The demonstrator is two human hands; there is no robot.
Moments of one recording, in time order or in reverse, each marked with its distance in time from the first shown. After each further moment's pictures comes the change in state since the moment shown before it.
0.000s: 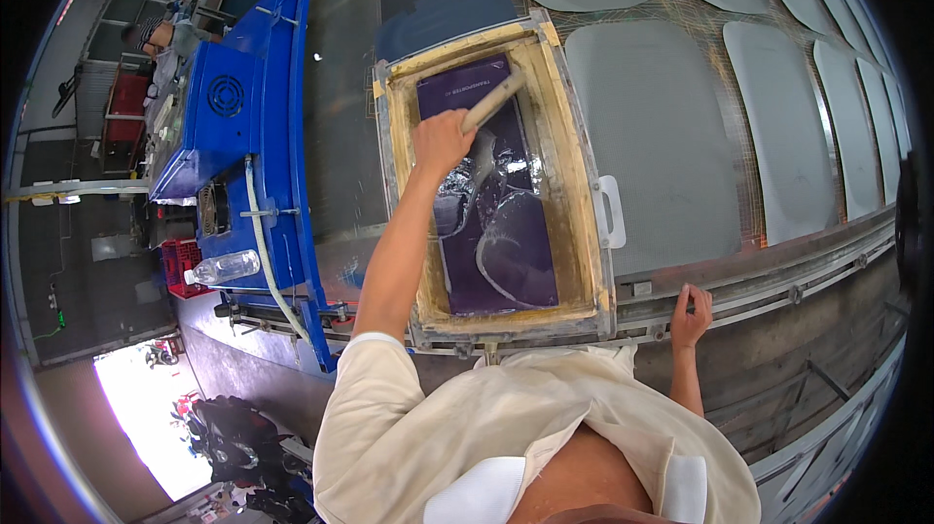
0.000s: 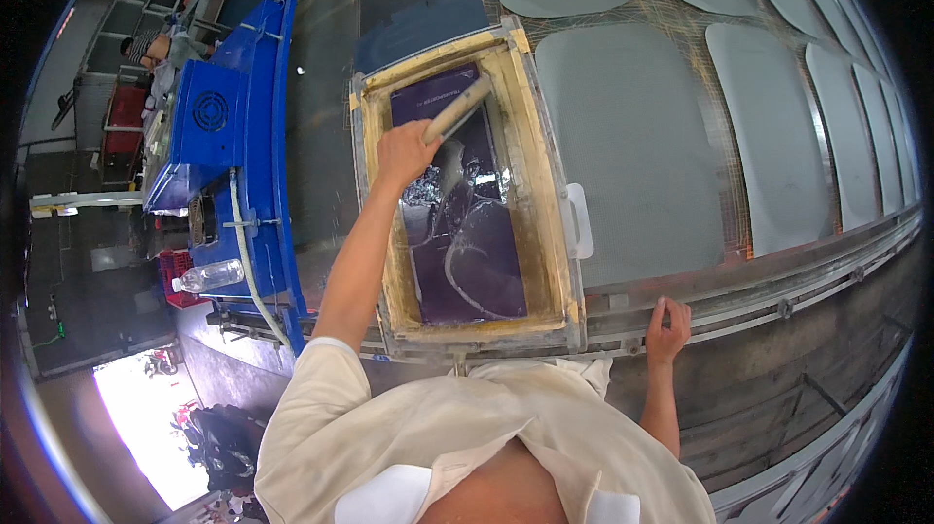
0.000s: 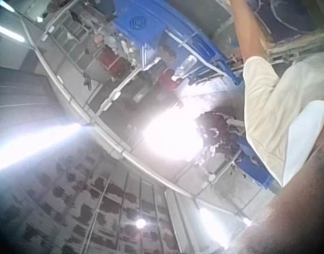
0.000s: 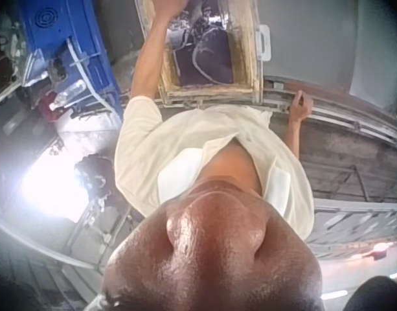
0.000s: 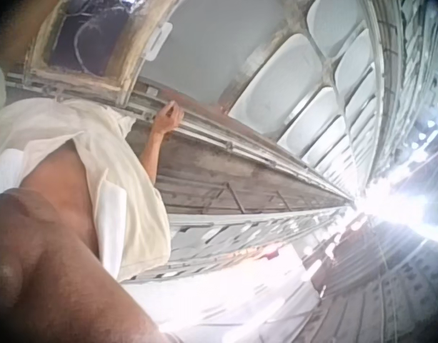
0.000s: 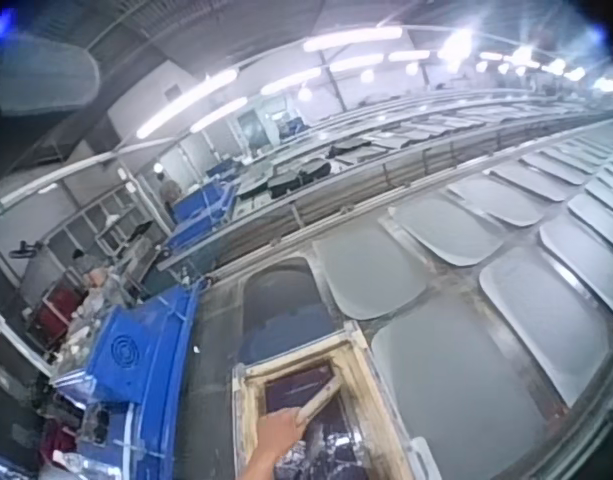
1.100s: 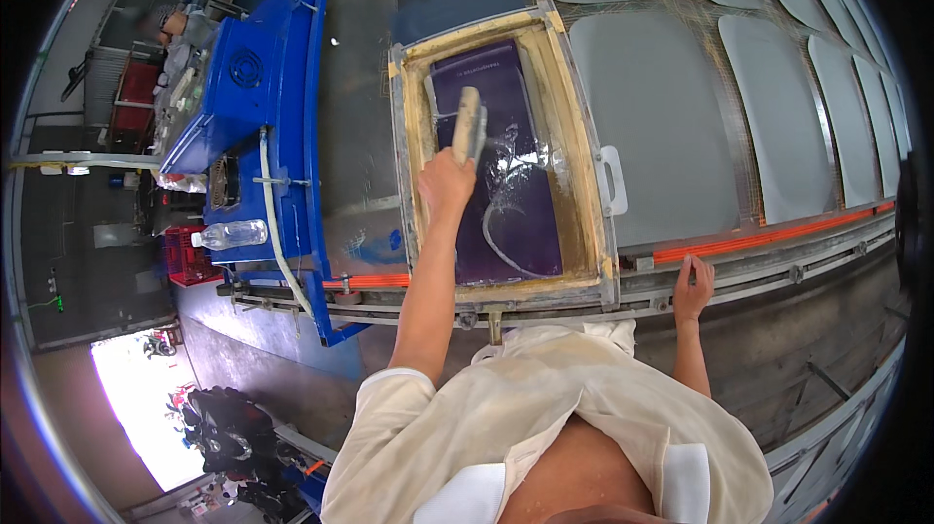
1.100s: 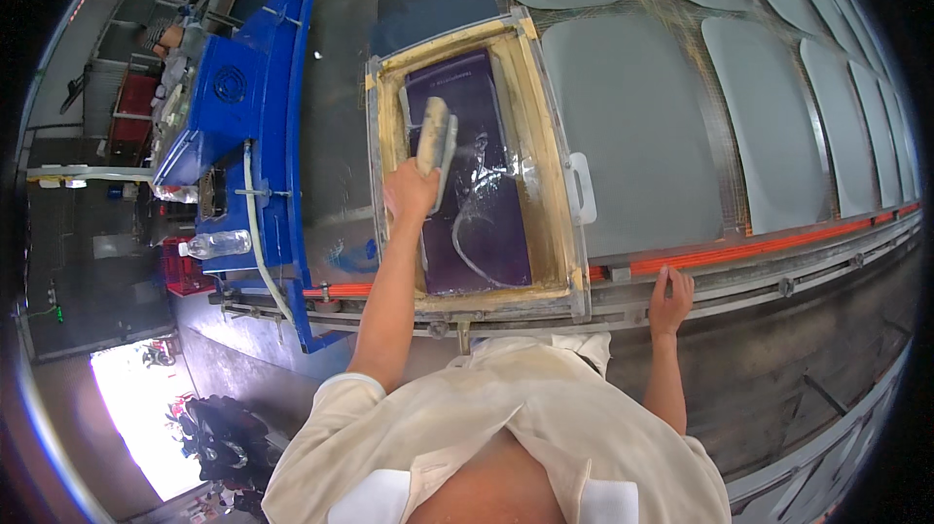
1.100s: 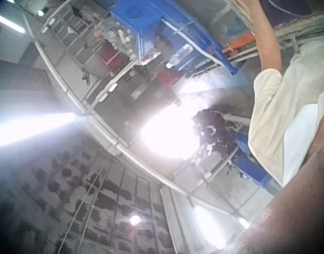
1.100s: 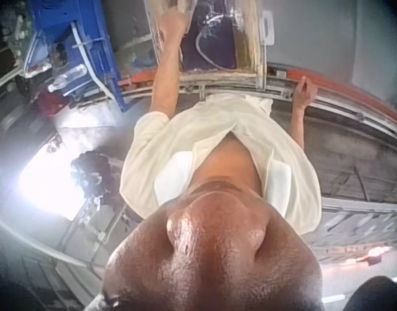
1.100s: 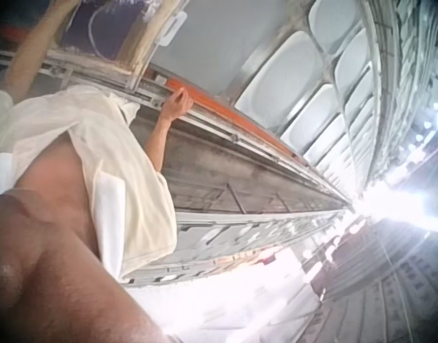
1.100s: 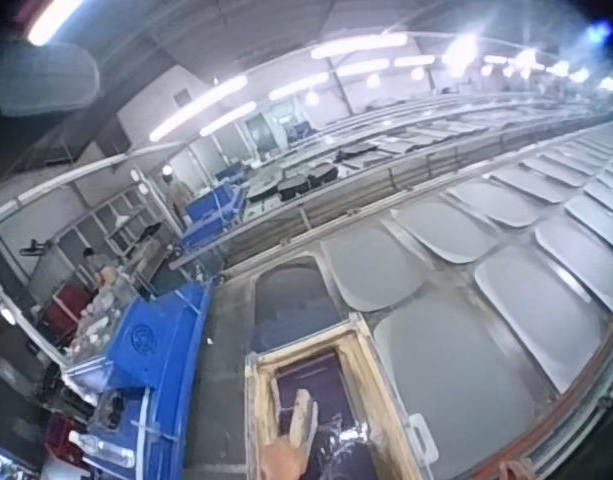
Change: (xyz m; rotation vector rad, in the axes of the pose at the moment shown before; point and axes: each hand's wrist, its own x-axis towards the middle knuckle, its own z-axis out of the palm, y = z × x) left_hand -0.114 0.040 -0.021 -0.036 -0.024 -0.582; right_hand -0.001 0.002 0.001 -0.033 -0.011 -0.038
